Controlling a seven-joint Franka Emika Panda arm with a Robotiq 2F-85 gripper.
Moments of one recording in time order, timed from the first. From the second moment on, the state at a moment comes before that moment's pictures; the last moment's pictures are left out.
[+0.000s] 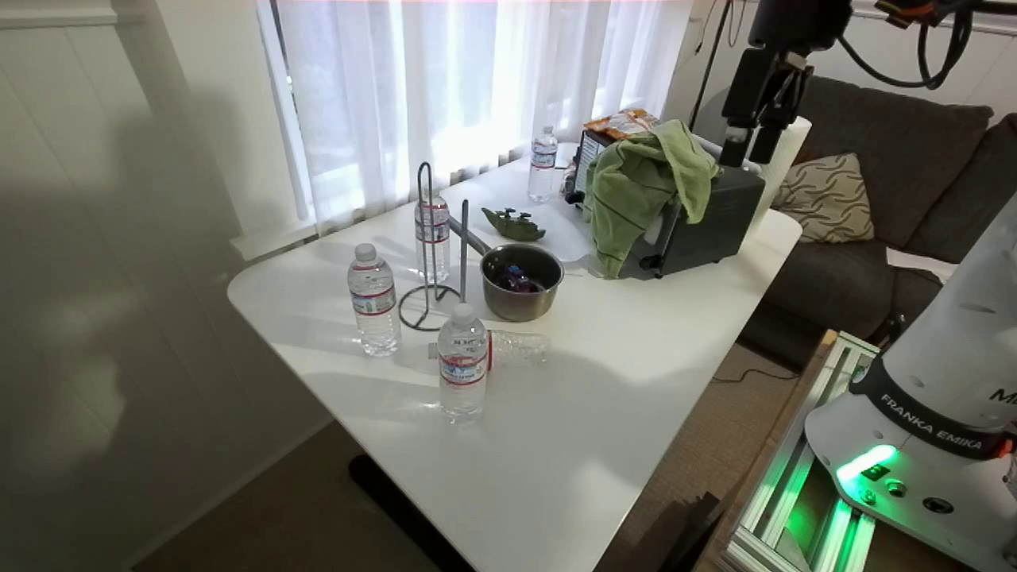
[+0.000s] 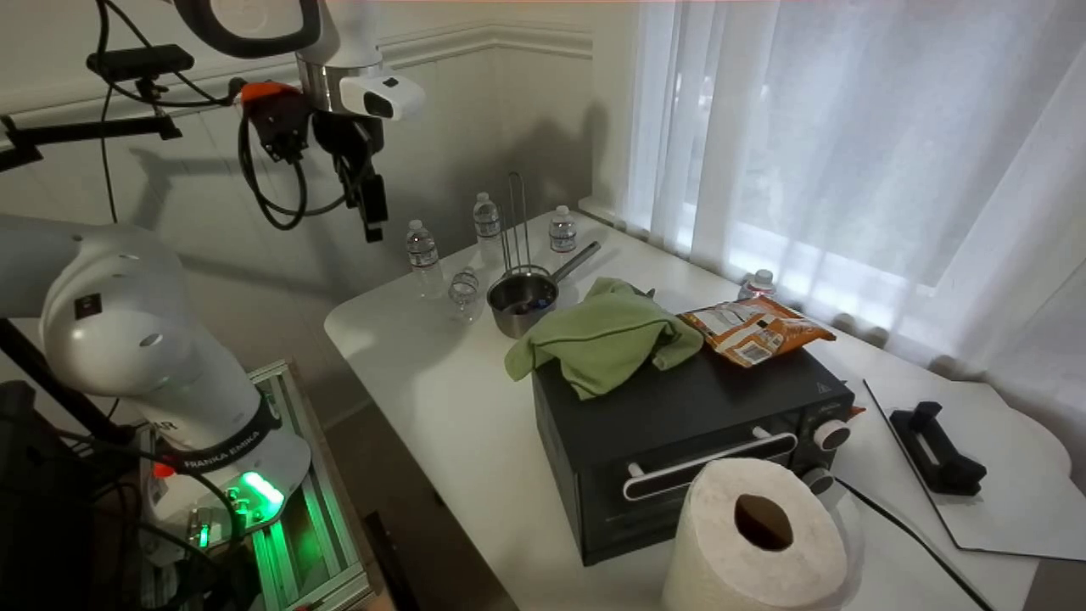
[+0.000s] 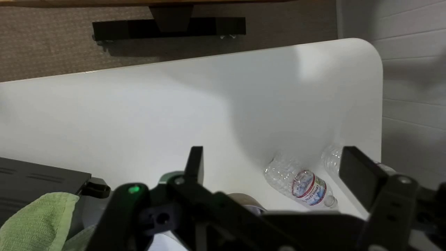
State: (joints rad) arm 0.02 -0.84 -0.01 -2.67 0.15 1.73 0.05
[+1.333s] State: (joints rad) arm 0.07 -0.29 0.18 -2.54 0.04 2.27 0.11
